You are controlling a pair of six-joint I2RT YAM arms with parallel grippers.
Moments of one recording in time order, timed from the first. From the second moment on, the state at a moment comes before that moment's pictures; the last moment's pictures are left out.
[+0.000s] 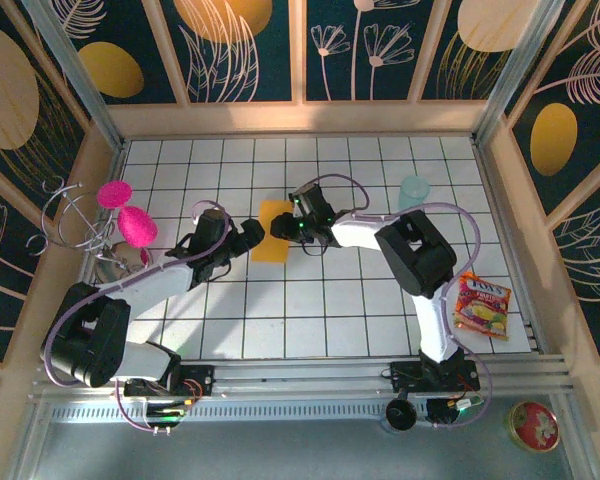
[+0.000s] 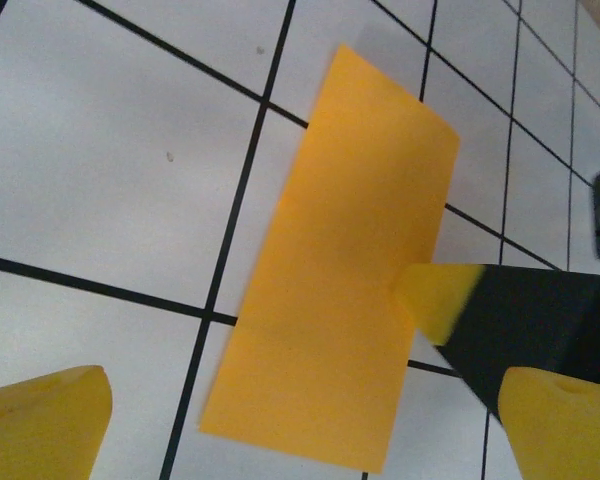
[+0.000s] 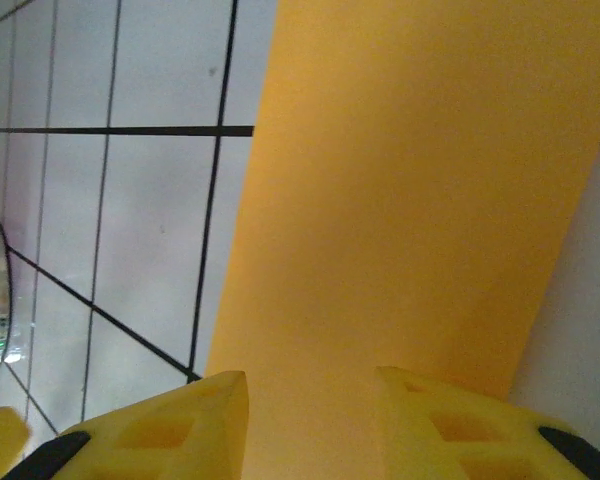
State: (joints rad) left arm -0.45 1.38 0.64 0.00 0.01 -0.91; right arm 0.70 2.09 1.28 0.03 -0.31 0.73
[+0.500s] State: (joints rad) left arm -0.45 1.43 0.65 0.03 0.07 -0.90; right arm 0.63 1.96 1.11 -0.03 -0.33 0.60
